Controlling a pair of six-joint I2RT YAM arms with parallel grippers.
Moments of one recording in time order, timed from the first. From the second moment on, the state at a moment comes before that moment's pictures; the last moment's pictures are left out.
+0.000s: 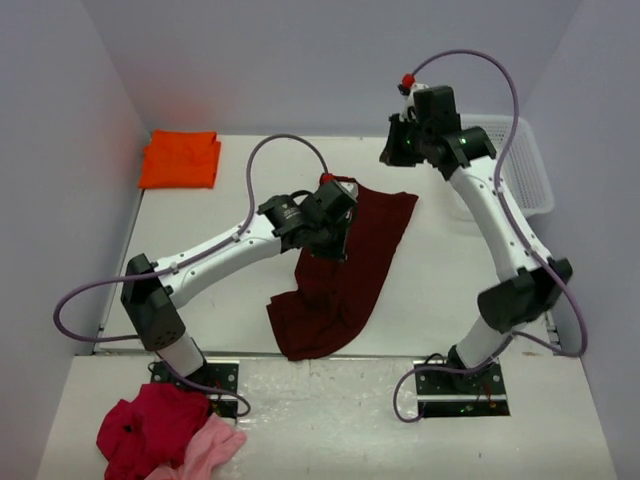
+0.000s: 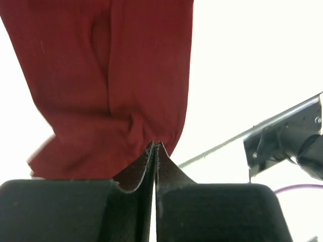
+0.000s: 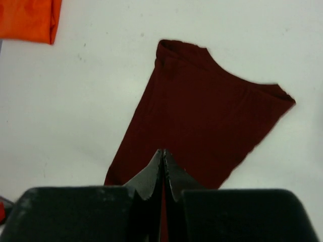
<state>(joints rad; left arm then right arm) -0.94 1.65 1.54 -0.90 -0.05 -0.68 0.35 1.75 1.97 -0.90 -0.10 0.30</state>
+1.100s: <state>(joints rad) -0.47 2.54 2.14 -0.61 0.59 -0.33 0.50 0.95 0.98 -0.88 -0.11 0.50</state>
